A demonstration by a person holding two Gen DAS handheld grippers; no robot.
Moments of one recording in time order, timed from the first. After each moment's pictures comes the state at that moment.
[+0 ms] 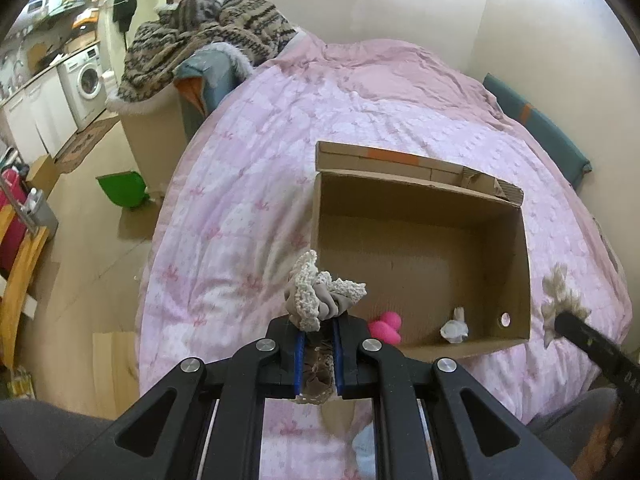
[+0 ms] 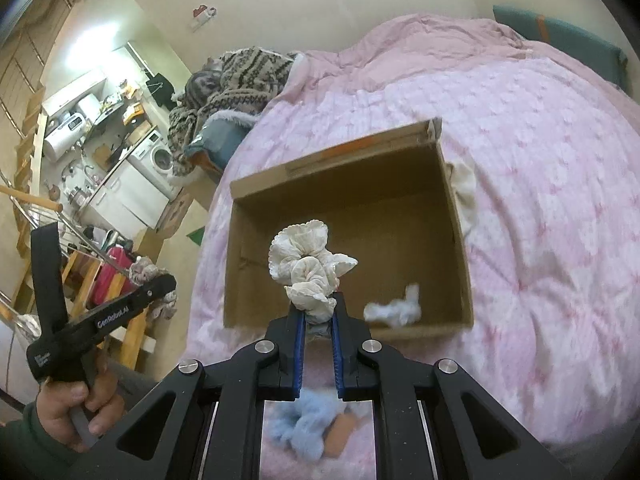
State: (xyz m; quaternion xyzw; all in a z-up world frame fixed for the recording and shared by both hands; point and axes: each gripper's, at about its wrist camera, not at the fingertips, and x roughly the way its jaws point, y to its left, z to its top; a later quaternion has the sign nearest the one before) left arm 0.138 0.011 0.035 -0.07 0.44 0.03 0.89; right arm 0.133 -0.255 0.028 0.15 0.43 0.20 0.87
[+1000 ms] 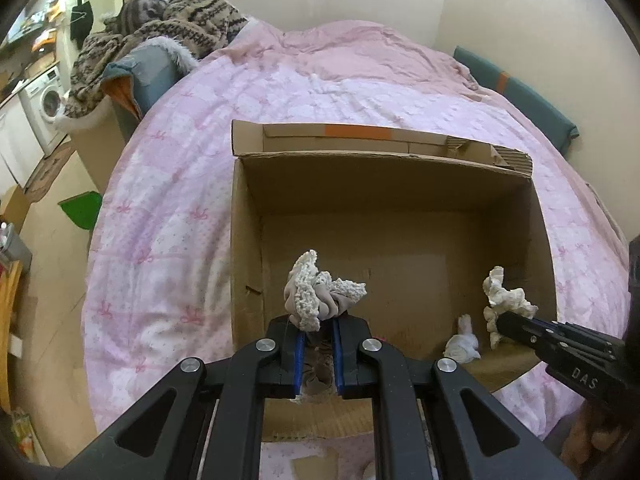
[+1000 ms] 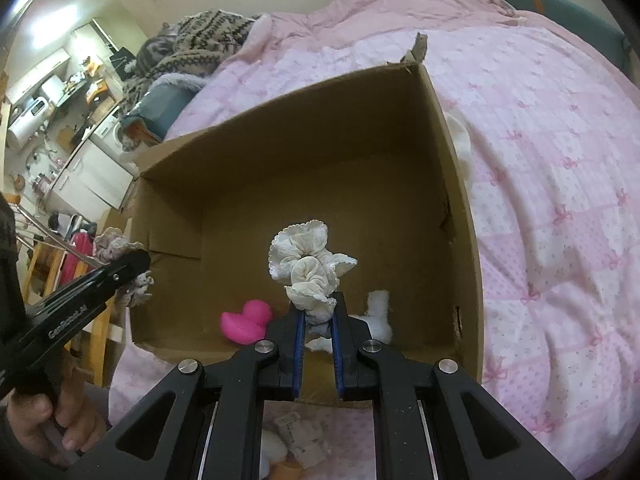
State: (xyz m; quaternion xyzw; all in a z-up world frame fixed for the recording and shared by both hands) left arm 0.203 -0.024 -0.031 -0.04 0.45 -0.03 0.89; right arm 0.202 -0.248 -0.056 0.12 0.50 0.15 0.85
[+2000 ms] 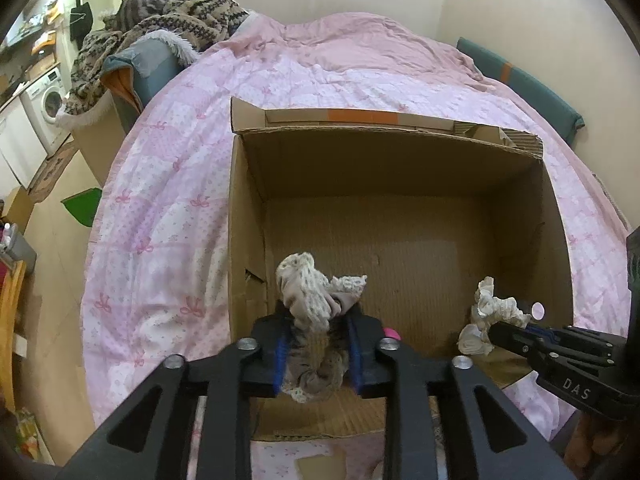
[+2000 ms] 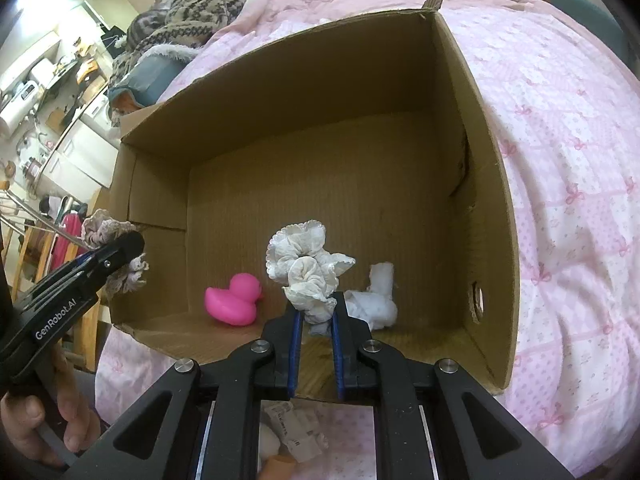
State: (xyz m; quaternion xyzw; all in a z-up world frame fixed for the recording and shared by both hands) left arm 0.203 -0.025 -0.047 -0.02 0.46 -0.01 0.89; right arm 0.209 -0.230 -0.077 0.10 0.54 0.15 0.82
